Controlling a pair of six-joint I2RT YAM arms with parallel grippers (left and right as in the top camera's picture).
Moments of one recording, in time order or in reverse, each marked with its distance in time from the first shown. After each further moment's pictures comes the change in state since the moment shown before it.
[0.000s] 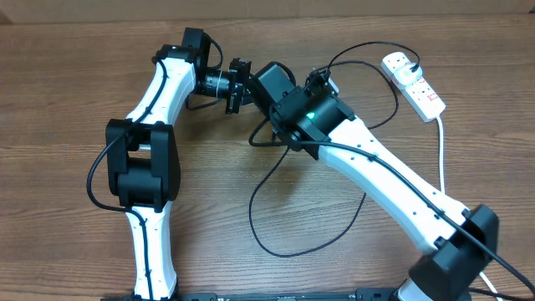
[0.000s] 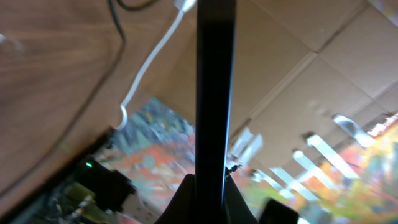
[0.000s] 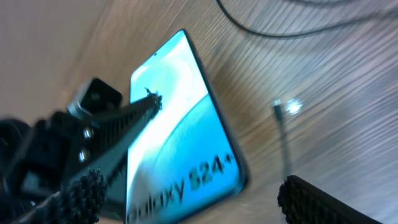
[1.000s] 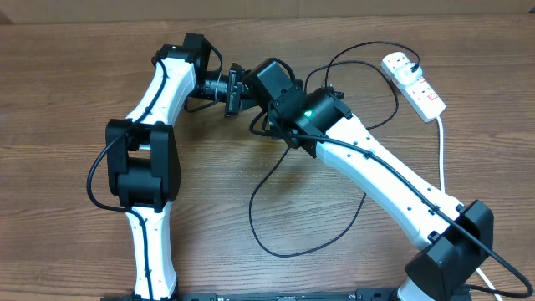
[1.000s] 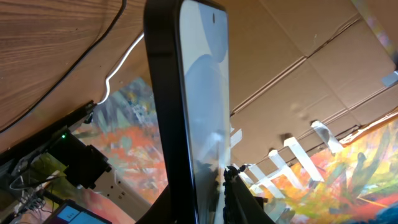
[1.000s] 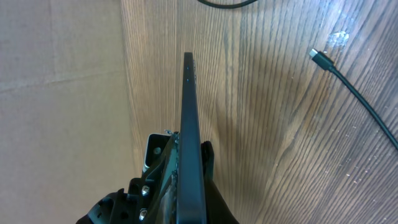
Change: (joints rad) left arm -0.010 0.000 0.000 -0.123 0.059 -0.052; right arm -0.002 0.030 0.000 0.099 0.021 0.639
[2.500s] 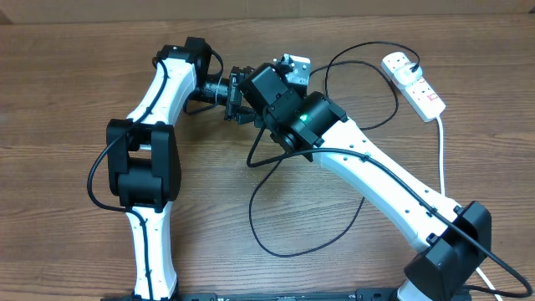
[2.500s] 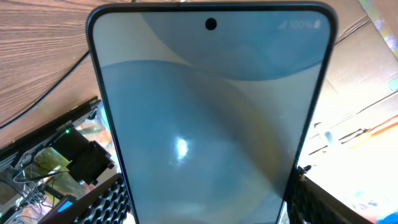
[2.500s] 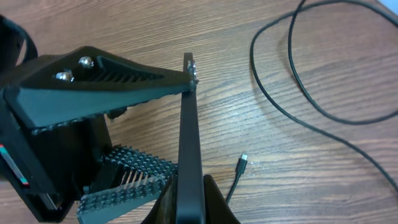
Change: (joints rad) left arm -0.001 0.000 -0.005 -0.069 -0.014 0.050; right arm 0.023 0.000 0.000 -0.024 0.052 -1.242
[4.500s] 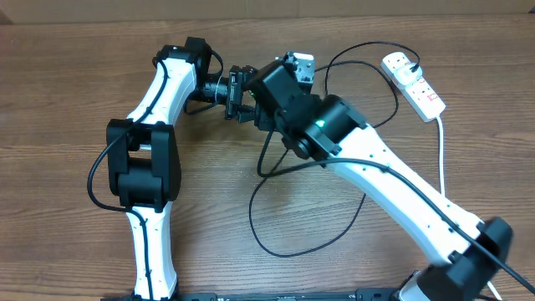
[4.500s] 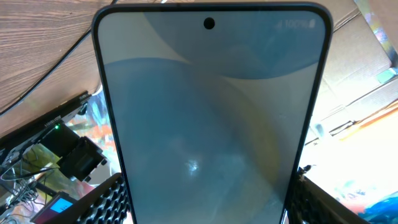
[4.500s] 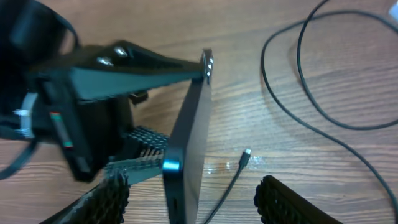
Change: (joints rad) left arm 0.002 0.000 0.000 -0.003 0.043 0.000; right arm 0.000 -0.058 0.000 -0.022 -0.057 -0.096
